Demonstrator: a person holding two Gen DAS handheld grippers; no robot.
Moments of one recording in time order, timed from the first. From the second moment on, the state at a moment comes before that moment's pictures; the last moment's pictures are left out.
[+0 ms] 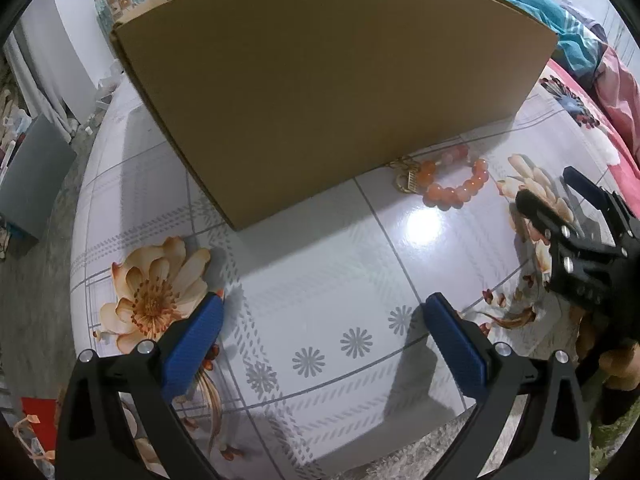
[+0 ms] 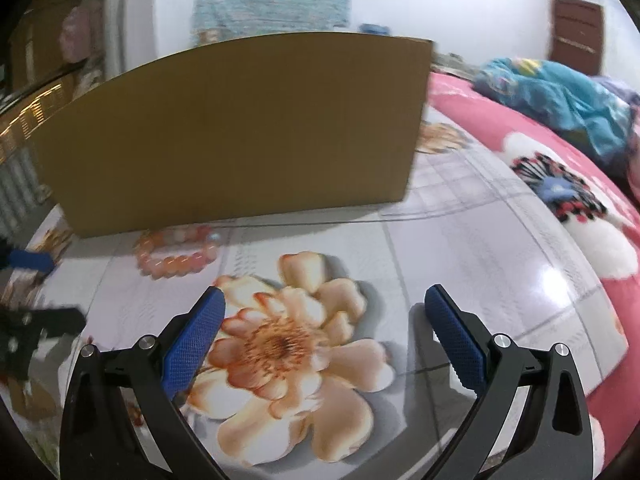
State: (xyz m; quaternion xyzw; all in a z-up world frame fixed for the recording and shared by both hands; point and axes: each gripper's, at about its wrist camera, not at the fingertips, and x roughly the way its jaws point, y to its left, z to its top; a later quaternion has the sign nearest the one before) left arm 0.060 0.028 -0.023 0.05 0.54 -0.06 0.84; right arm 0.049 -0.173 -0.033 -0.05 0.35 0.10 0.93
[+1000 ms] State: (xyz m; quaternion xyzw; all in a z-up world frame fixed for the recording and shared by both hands) left arm 0.035 0.047 -0.032 0.07 0.44 -0.14 0.88; right arm 0.039 -0.171 0.006 0.05 0.36 0.16 0.92
